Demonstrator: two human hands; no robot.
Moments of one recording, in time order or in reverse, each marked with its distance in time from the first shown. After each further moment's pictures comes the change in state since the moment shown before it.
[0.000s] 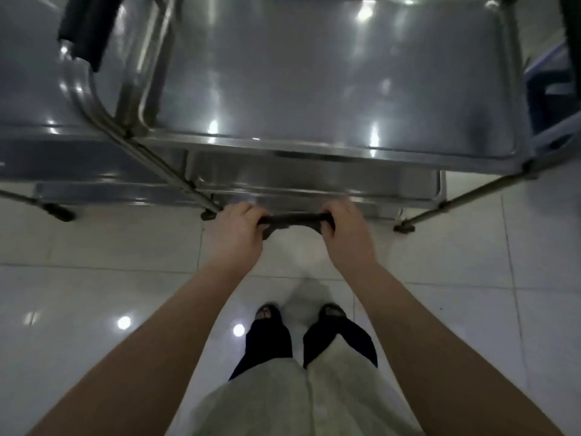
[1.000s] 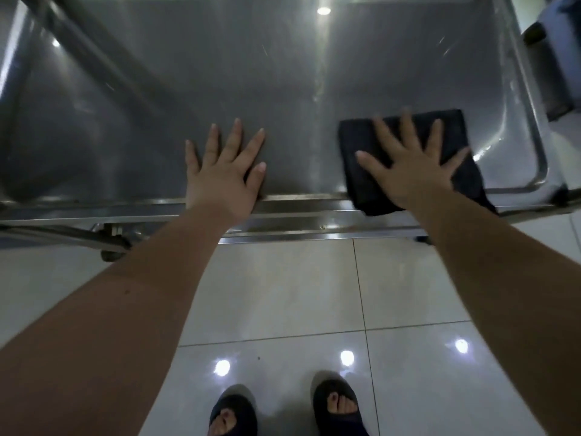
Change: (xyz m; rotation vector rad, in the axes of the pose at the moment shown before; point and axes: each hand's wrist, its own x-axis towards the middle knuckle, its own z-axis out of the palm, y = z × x) left_hand 0.279 -0.119 0.360 0.372 -0.048 0.091; right_hand 0.255 0.361 0.157 -0.546 -0.072 0.320
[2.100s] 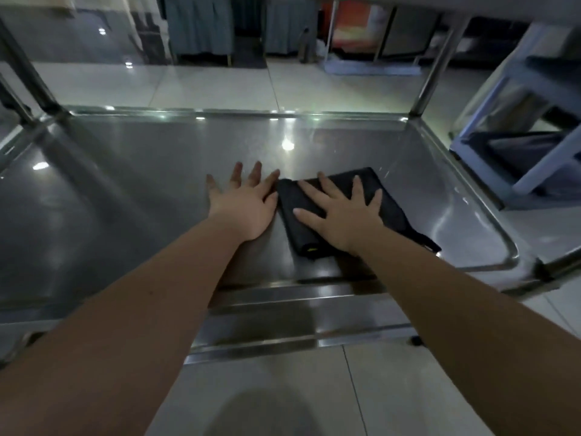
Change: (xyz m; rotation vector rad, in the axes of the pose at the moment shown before) left_hand 0.124 0.043 -0.007 -0.011 0.070 0.128; right_hand 0.066 -0.048 0.004 -0.053 0.159 -0.237
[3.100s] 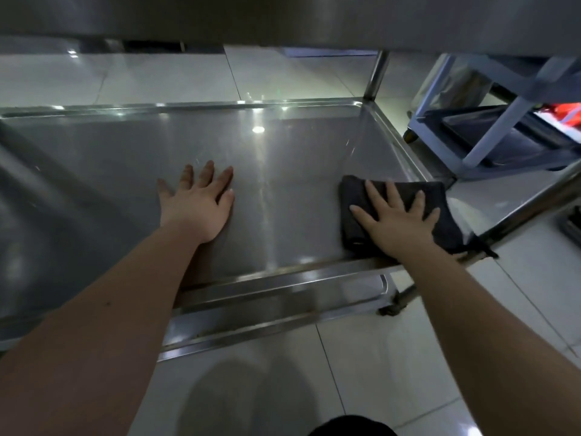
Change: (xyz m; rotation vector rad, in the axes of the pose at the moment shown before) left_hand -0.006 0.010 0.006 0.010 0.040 -0.059; right_hand -0.082 0.126 -0.007 0.055 0.008 0.474
